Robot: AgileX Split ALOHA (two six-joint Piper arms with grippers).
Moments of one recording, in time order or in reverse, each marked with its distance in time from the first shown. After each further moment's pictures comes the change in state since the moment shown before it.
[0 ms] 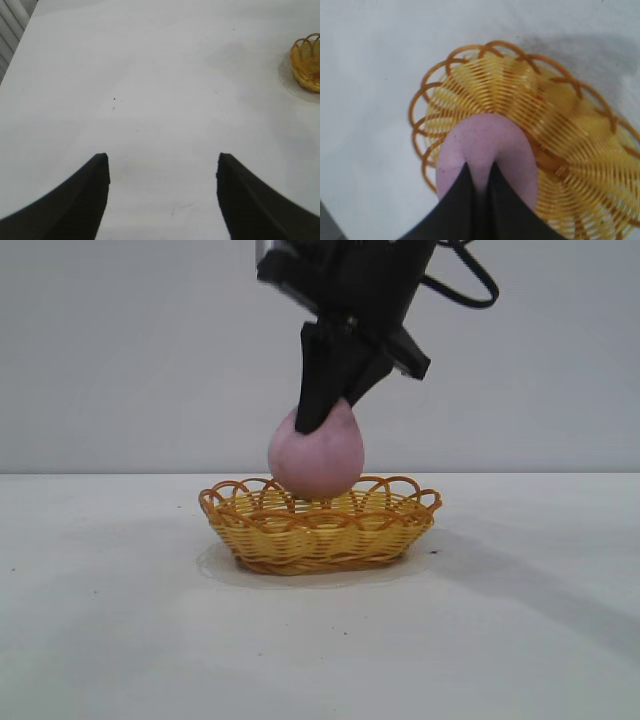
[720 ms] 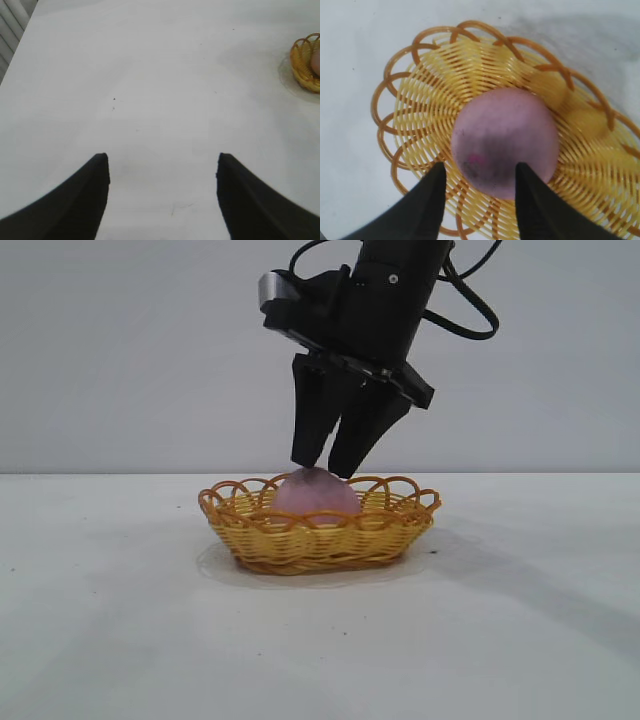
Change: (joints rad) left arm 0.000 0.000 0.000 0.000 0.000 0.000; right arm 0.000 0.026 0.000 -0.019 0.024 0.000
